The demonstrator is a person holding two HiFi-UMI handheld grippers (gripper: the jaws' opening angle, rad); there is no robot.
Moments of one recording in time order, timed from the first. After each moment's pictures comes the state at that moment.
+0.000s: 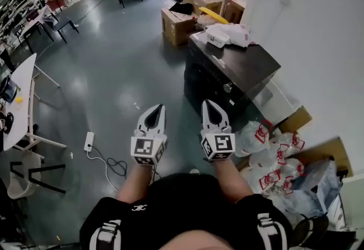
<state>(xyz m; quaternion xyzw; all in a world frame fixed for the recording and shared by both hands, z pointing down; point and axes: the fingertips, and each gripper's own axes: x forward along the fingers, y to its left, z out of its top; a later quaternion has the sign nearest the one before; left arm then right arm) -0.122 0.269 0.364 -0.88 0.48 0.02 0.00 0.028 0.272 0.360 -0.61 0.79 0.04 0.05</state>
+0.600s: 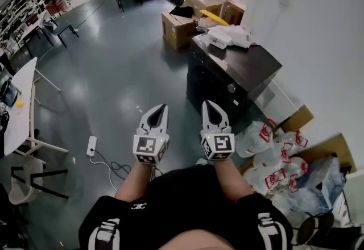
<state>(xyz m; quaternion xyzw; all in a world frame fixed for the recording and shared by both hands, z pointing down) -0.151 0.267 0.375 -0.89 0.46 0.00 0.01 -0.011 0.275 0.369 -0.61 0.79 0.06 0.05</state>
